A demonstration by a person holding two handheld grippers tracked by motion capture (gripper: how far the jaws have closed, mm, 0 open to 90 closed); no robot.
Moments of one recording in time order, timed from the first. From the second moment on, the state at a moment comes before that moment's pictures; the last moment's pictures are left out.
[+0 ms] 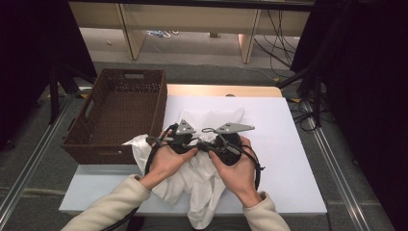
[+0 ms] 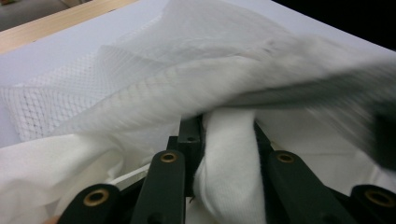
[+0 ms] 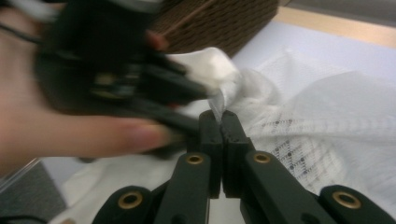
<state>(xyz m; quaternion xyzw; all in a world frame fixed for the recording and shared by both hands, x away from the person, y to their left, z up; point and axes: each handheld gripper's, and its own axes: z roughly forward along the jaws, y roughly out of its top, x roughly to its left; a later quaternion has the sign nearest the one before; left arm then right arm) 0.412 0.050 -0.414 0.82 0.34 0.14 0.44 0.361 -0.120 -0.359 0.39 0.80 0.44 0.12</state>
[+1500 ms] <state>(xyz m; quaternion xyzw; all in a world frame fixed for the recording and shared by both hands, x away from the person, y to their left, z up) 0.386 0.205 -0.394 0.83 0.36 0.19 0.38 0.377 -0.134 -0.371 0.43 0.80 0.41 0.11</state>
